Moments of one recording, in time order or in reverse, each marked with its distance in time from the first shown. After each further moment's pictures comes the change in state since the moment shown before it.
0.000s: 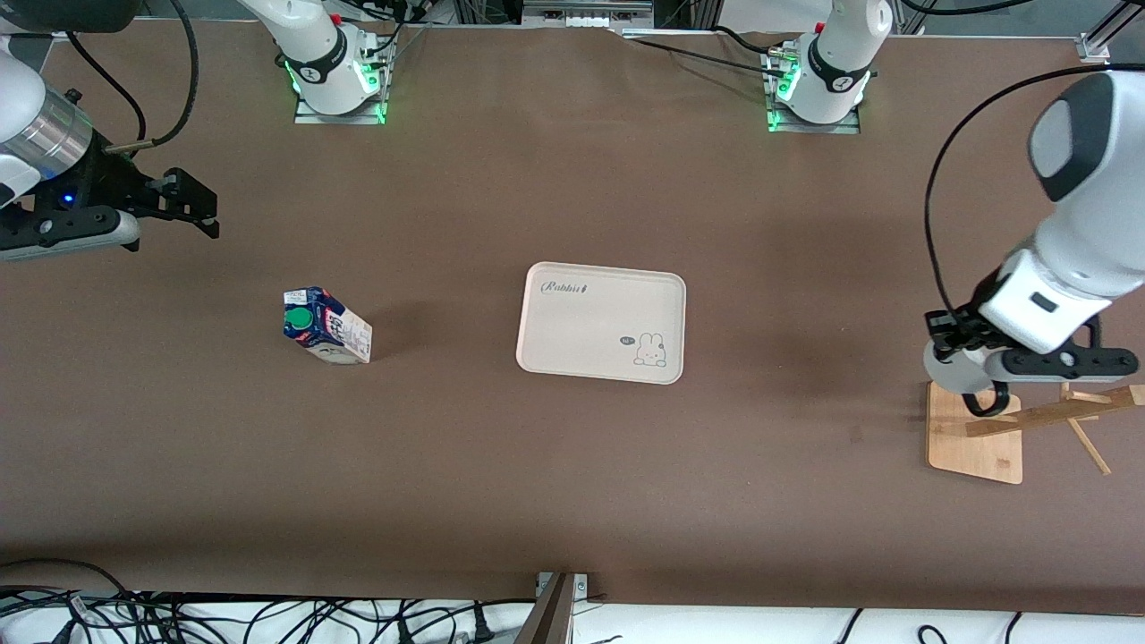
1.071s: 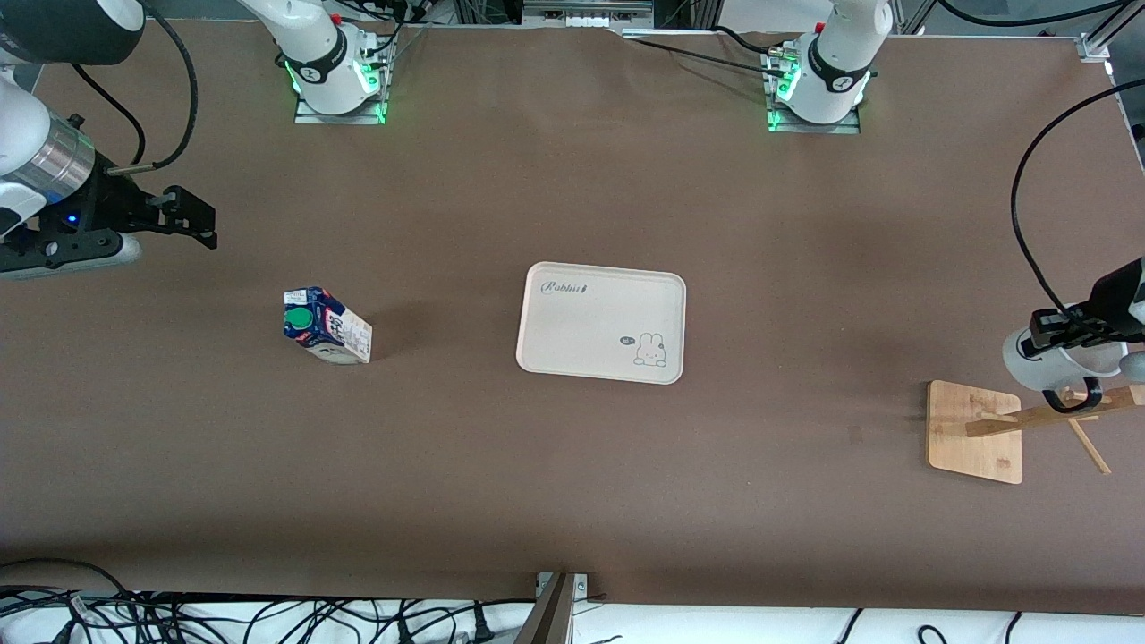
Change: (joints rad) left arm 0.193 0.011 0.003 -0.001 -0.116 -0.017 0.197; right arm -0.012 0.036 -0.007 0.000 -0.003 -0.007 0.001
